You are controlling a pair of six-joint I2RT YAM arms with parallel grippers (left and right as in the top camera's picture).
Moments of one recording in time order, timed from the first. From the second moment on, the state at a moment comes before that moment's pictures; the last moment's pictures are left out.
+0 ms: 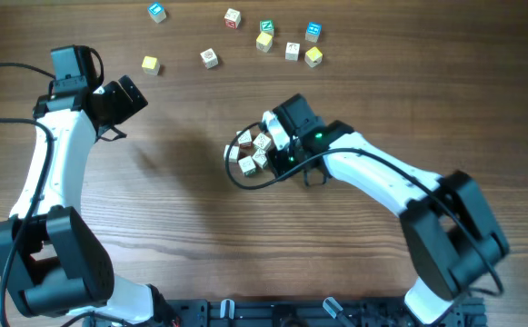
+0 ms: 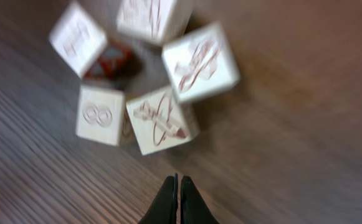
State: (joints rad) left arm 0.19 1.70 1.28 -0.67 0.00 -0.43; right arm 0.61 1.82 1.16 -0.49 -0.20 0.09
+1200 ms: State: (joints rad) left arm -0.09 1.70 1.04 -0.67 0.22 -0.46; right arm 0.12 1.72 1.18 -0.48 -0.05 0.11
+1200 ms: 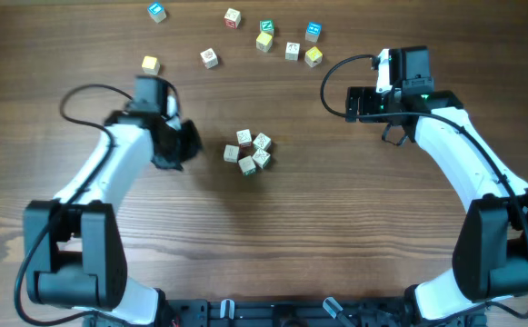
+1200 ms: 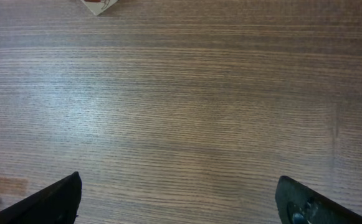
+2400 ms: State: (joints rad) left arm -0.24 1.77 0.95 -0.39 0.19 -0.52; right arm 0.12 1.72 1.18 -0.48 -0.05 0.11
